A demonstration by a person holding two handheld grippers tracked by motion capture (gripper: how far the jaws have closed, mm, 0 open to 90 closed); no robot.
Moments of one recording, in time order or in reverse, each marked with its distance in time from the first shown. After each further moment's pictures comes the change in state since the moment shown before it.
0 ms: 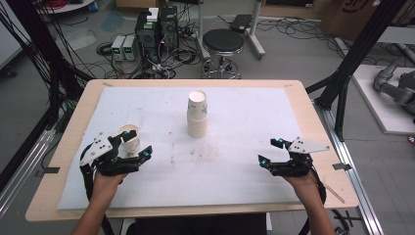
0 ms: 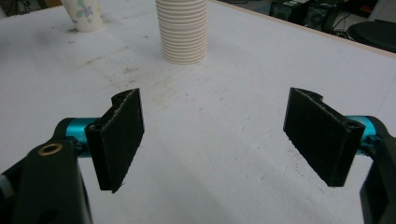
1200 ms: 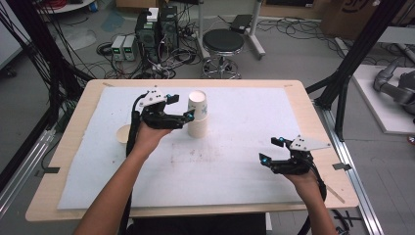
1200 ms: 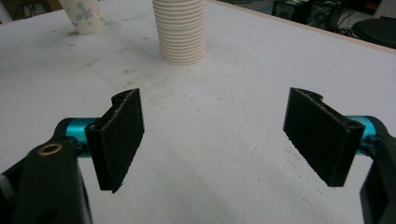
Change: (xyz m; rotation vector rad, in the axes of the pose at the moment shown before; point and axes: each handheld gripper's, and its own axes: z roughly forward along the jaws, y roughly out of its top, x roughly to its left) left arm -0.004 0.071 0.142 0.161 -0.078 0.056; right arm -0.008 -0.001 0.002 -0.003 0.017 0.014
